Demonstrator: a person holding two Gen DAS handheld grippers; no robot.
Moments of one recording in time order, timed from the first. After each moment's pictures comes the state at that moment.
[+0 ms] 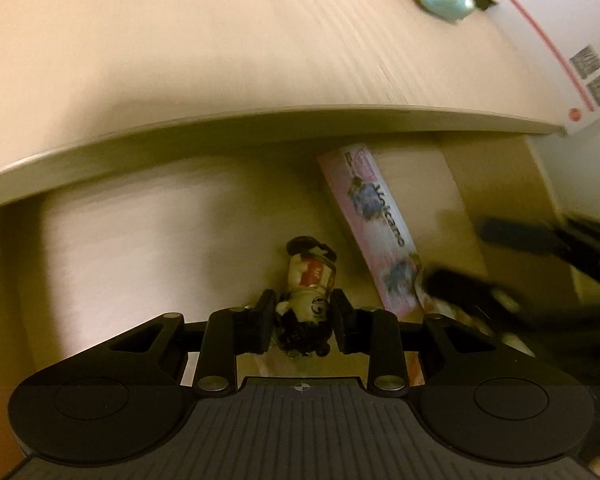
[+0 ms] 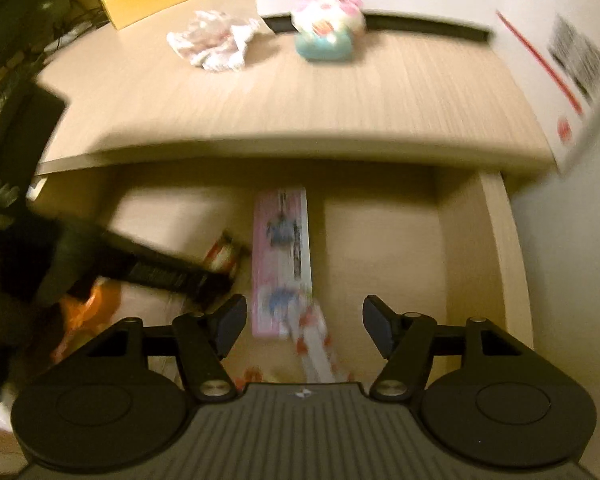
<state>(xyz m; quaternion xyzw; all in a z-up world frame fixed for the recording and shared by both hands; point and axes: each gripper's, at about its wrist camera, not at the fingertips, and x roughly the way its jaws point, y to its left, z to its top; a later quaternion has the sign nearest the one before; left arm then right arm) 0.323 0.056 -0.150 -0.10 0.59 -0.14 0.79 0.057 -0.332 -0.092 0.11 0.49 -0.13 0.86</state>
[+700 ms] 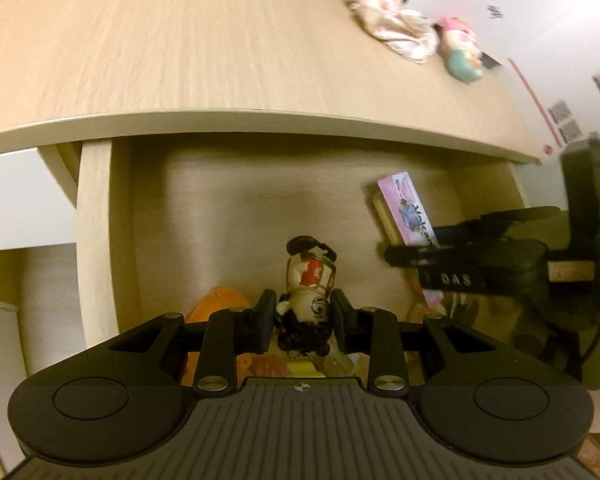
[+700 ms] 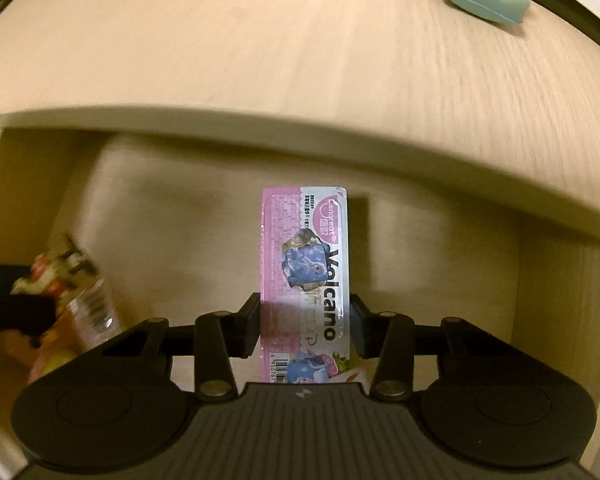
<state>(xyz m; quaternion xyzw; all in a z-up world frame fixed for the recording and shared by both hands) 0.253 0.135 -0.106 -0.15 0.56 -0.13 0.80 0.126 -0.307 -0.128 0.07 0.60 -0.08 0.79</state>
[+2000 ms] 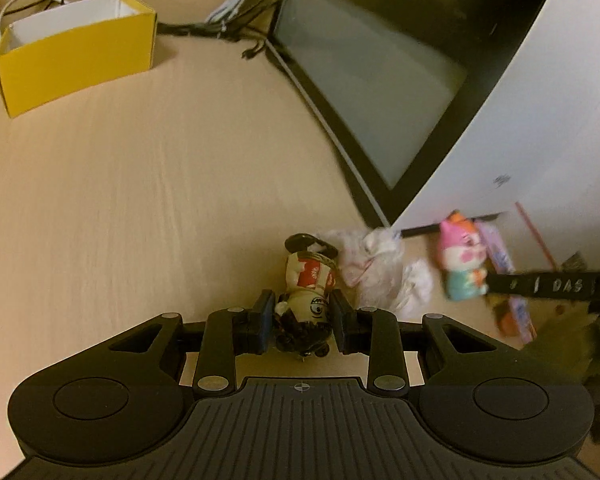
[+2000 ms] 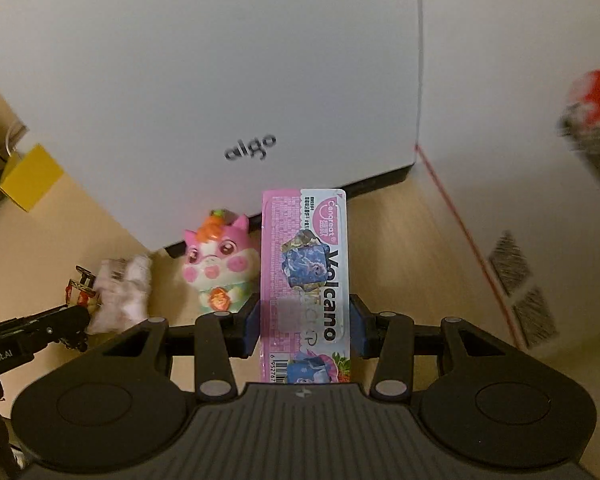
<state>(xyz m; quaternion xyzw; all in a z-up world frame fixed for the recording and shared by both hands) 0.402 0.118 -0.050 -0.10 0.45 -0.10 0.88 0.164 -0.451 -0.035 0.21 0.45 -0.19 0.85</state>
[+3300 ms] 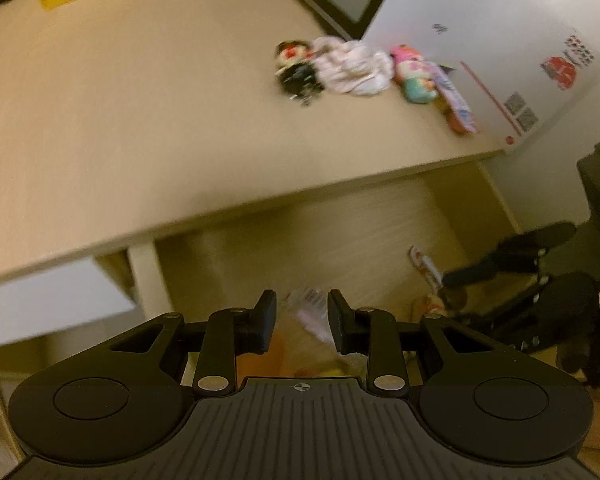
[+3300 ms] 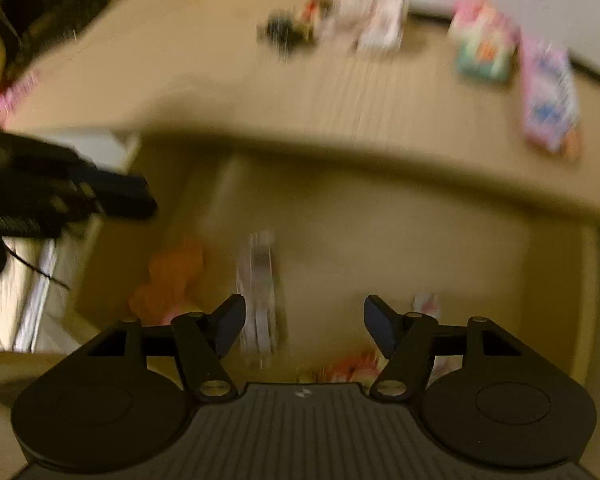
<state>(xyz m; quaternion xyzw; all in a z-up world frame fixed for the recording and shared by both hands) 0.253 0.164 -0.066 -0.09 0.53 -0.16 0.83 0.077 -0.274 -0.073 0.04 0.62 0.09 0.78</state>
